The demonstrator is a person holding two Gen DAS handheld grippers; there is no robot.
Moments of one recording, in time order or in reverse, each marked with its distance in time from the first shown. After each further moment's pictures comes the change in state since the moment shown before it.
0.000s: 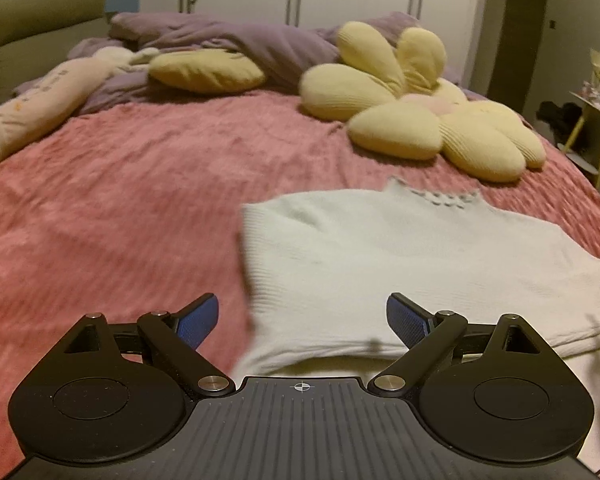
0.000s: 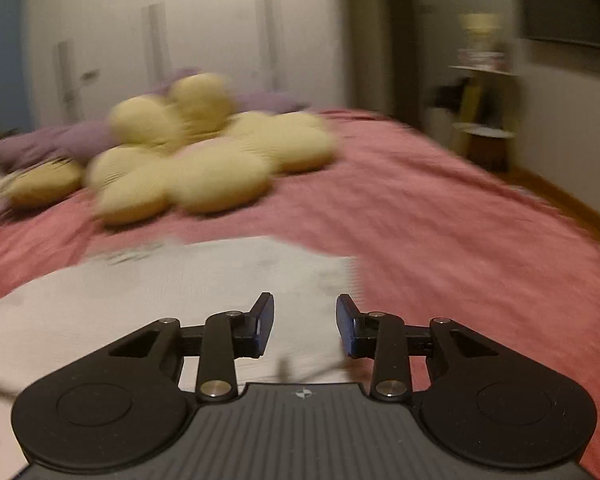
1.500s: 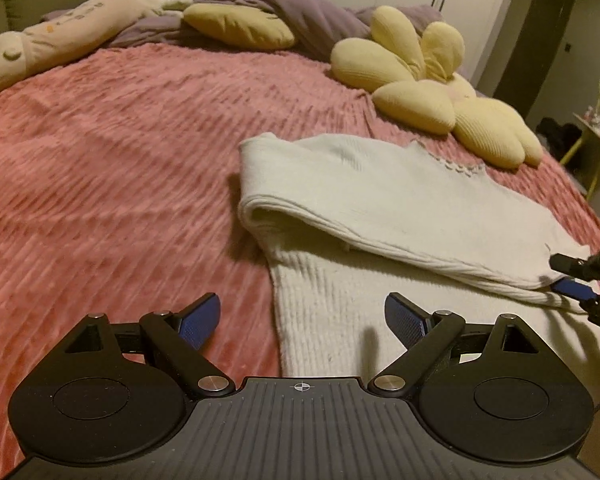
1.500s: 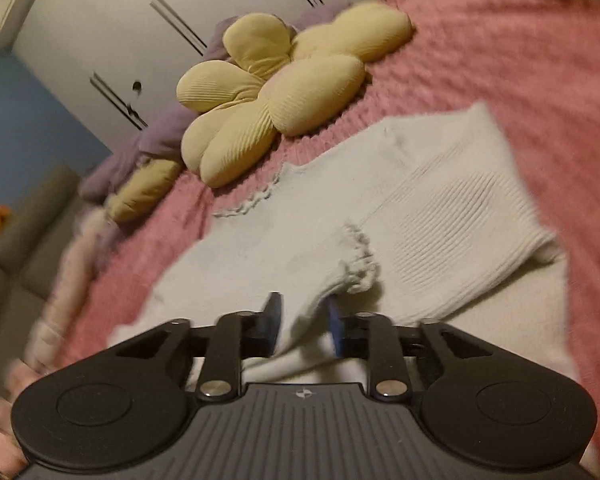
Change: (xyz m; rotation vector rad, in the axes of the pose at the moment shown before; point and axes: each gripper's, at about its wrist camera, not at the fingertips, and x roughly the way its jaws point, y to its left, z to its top) left arm -0.034 0.059 -0.054 -0.144 0.076 -0.055; right arm 0.028 0.005 -0.017 0.427 0.260 0.388
